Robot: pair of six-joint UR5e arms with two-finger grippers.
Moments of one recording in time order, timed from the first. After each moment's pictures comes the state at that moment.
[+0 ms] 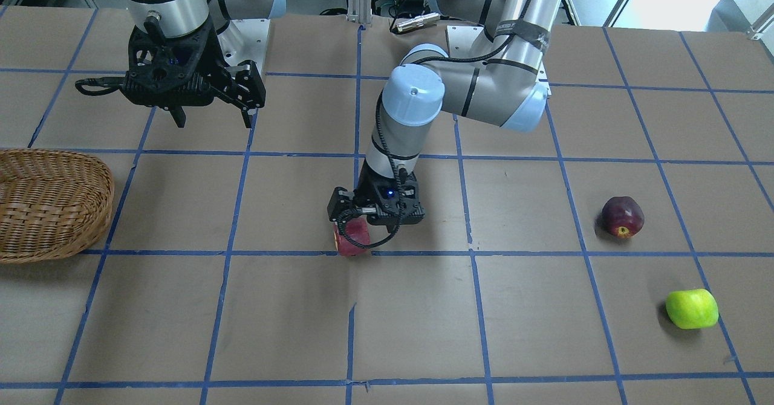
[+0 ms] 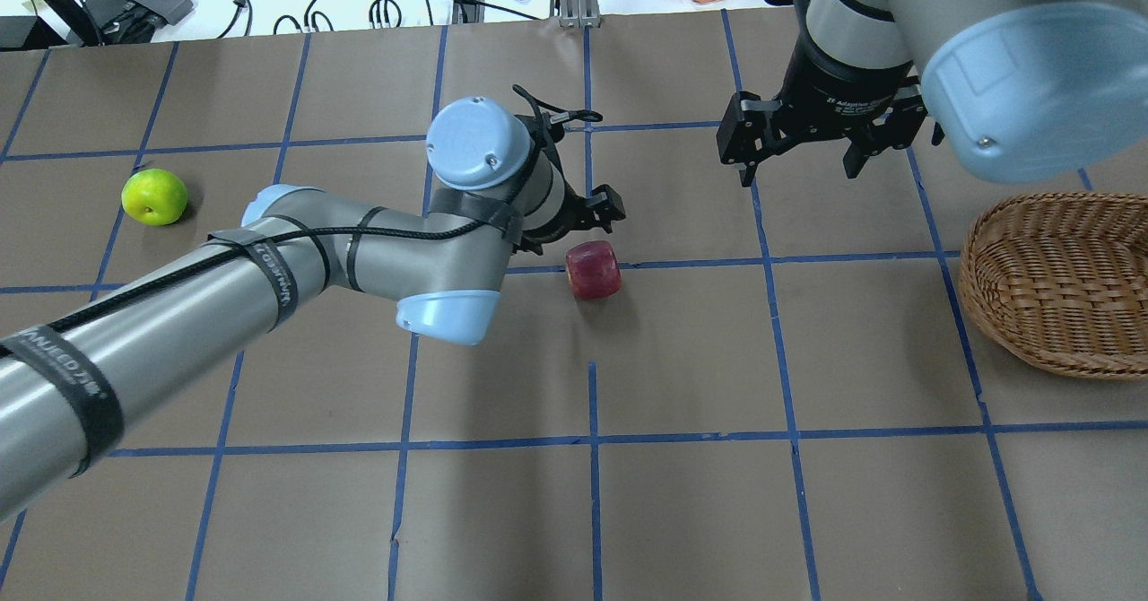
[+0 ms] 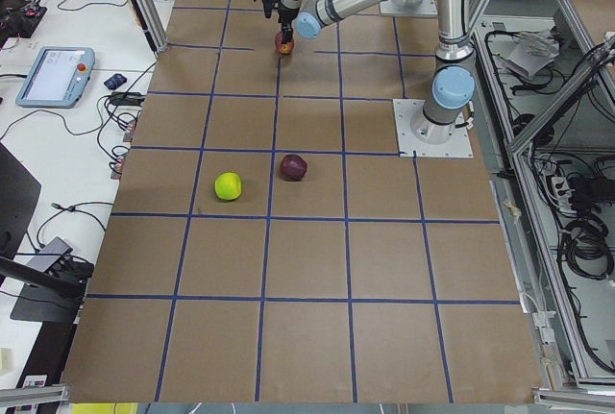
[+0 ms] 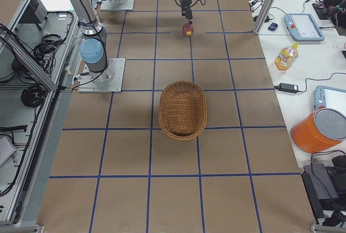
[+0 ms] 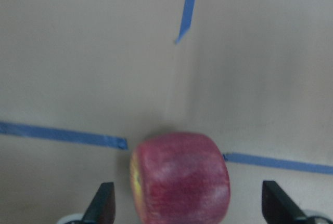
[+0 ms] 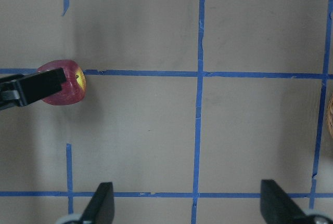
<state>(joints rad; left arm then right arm) -1.86 -1.92 -1.87 -0.65 1.45 -0.48 1.68 -1.58 1.60 -1.64 -1.59 0.08</state>
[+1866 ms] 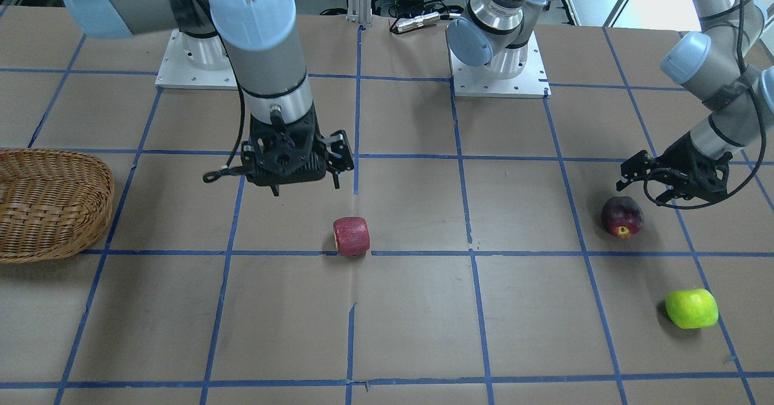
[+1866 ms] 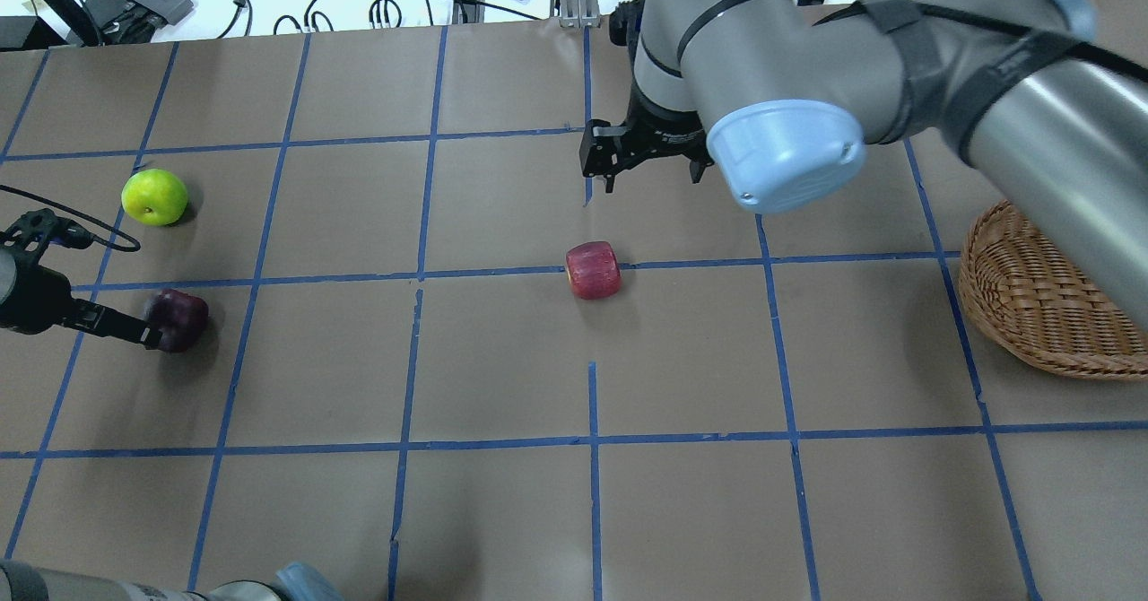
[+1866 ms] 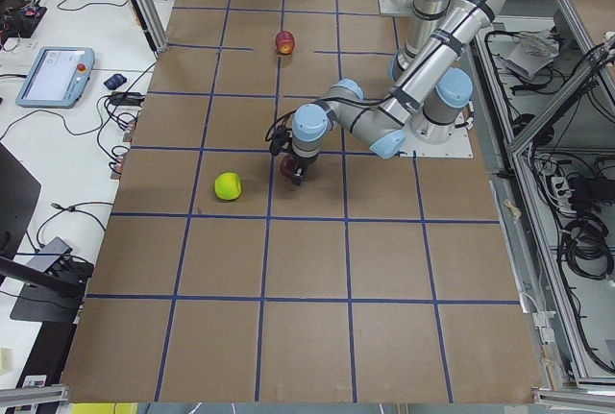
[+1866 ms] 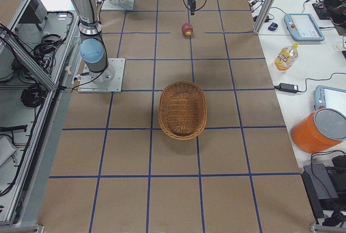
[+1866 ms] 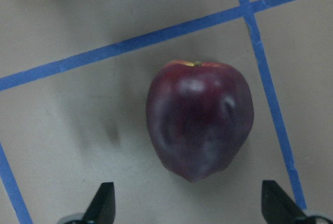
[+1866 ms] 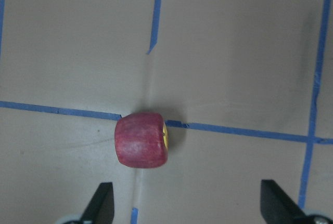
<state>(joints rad) -0.79 -1.79 -2.04 -1.00 1.40 1.07 1.87 -1.31 1.60 -1.99 -1.53 0.17</state>
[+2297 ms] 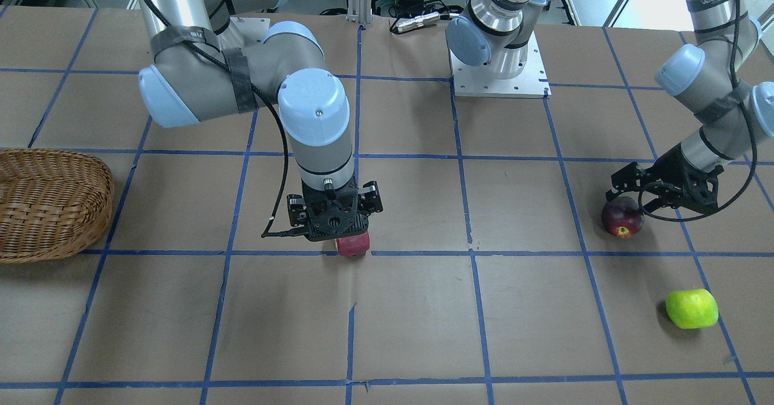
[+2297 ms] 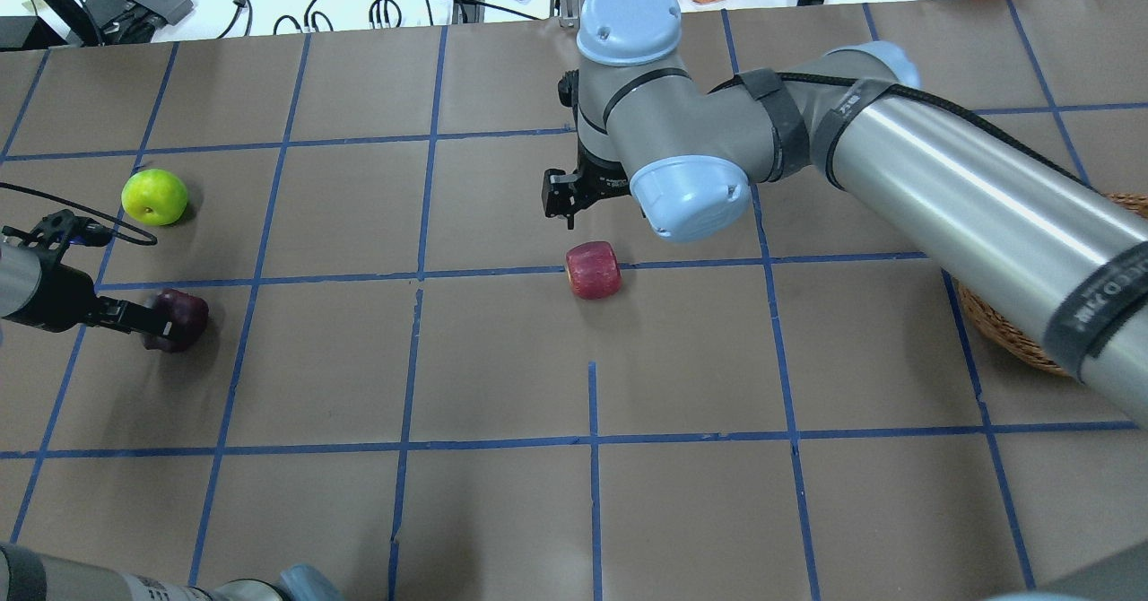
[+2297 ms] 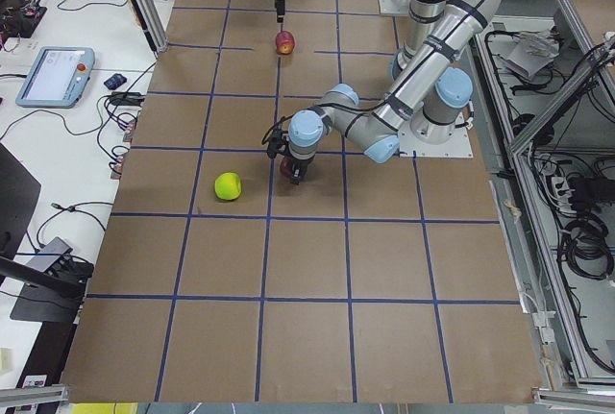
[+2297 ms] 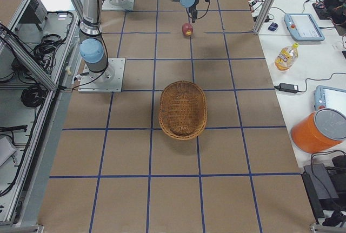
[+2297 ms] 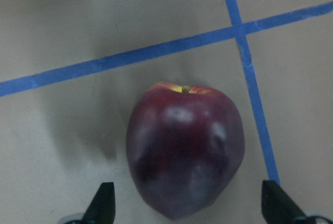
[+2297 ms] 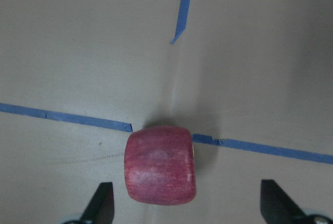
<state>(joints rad) -0.81 -1.83 -2.03 -0.97 1.37 0.99 1.91 -1.15 1.61 -2.07 -1.53 0.18</state>
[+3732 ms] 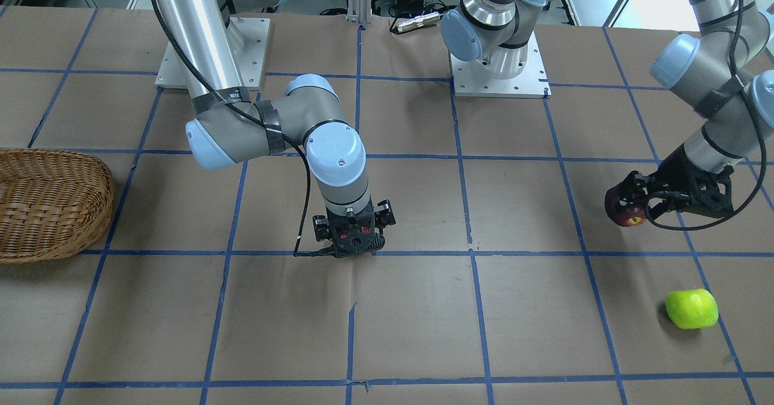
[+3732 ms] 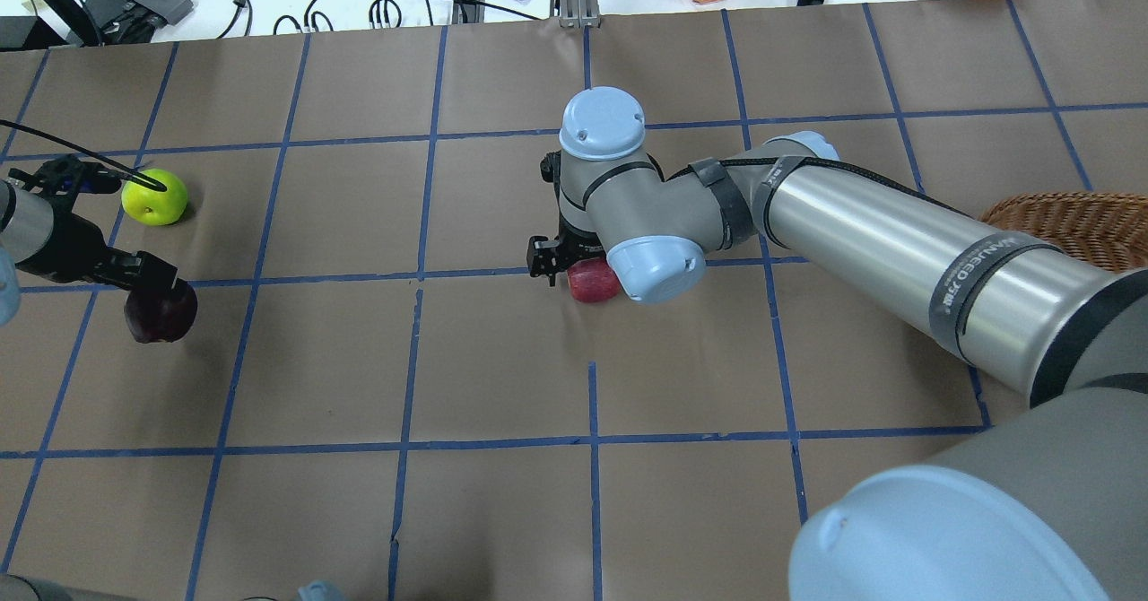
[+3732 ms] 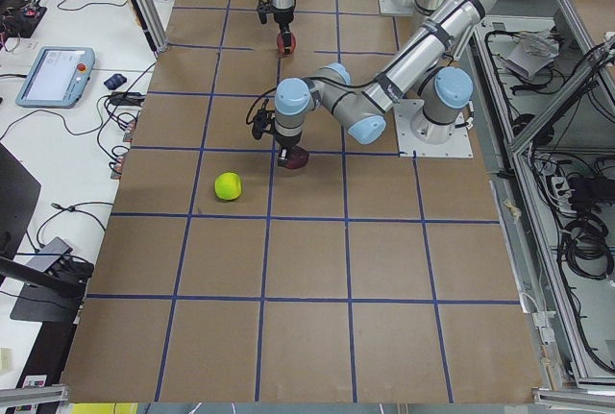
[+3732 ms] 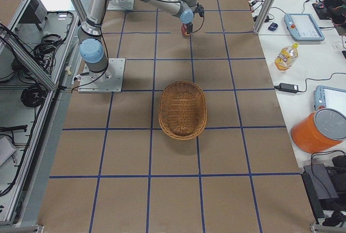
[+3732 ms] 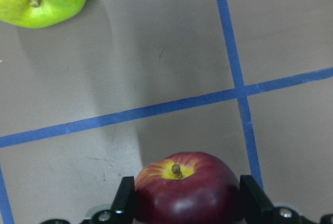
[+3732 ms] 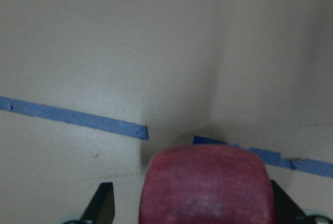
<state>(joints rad) -0.93 -1.77 -1.98 -0.98 1.41 0.77 1.95 -1.04 1.70 -2.26 -1.47 0.18</state>
